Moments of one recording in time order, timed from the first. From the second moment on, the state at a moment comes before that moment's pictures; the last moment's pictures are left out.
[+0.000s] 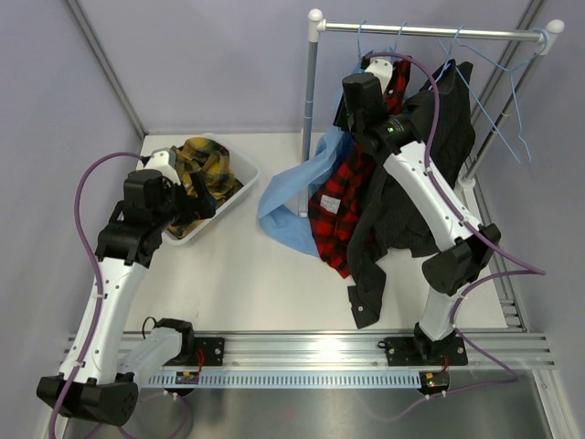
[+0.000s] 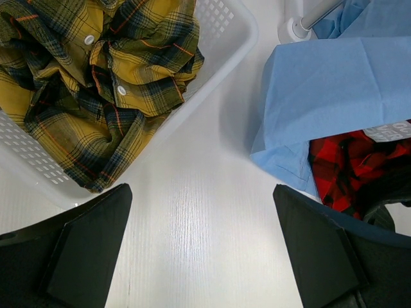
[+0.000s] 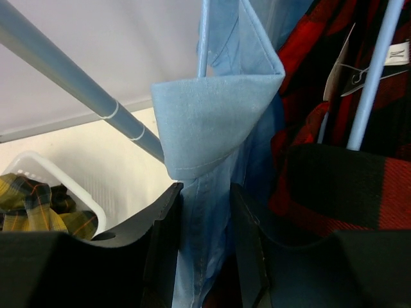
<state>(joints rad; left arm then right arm) -0.15 0.94 1.13 -0.75 0.05 -0.33 0.53 1.83 2.09 -0.68 0.51 0.46</state>
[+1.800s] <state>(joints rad) -0.16 1.05 1.32 -0.75 0.24 -0.26 0.52 1.08 1.95 -1.12 -0.28 0.12</state>
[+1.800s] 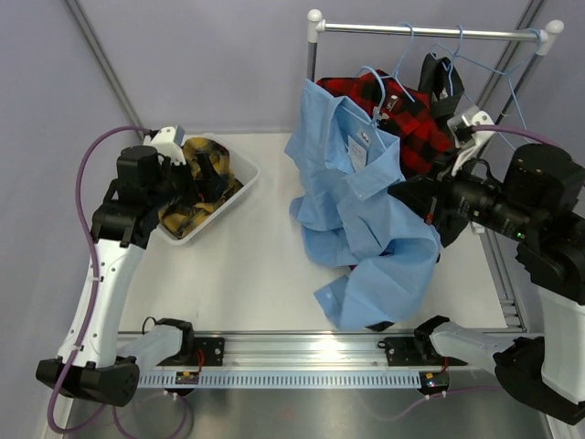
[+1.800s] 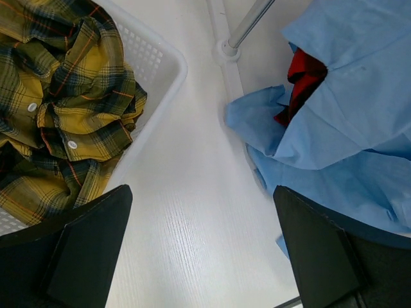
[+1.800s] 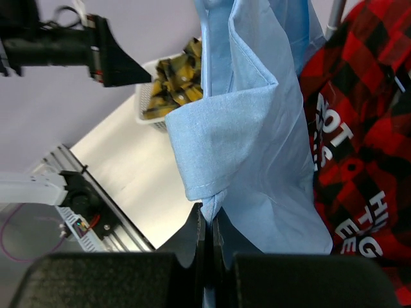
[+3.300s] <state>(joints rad) -0.69 1.18 1.68 -0.76 0.07 -0.27 0.52 1.21 1.47 -0.77 -0.64 0.22</state>
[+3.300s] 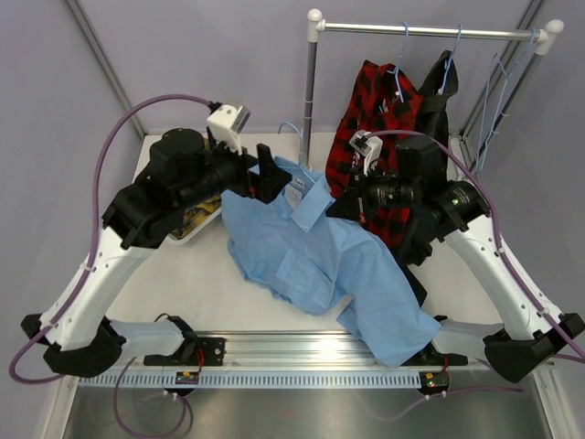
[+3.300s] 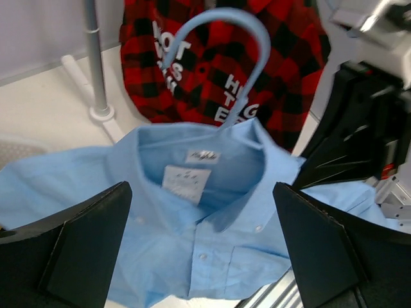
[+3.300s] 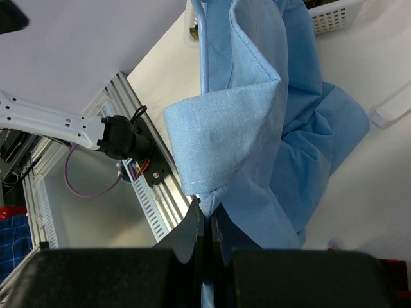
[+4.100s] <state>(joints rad) -0.82 1.43 1.82 -0.66 -0.08 -0.25 0.54 1.19 1.45 -0.72 -0.64 0.23</state>
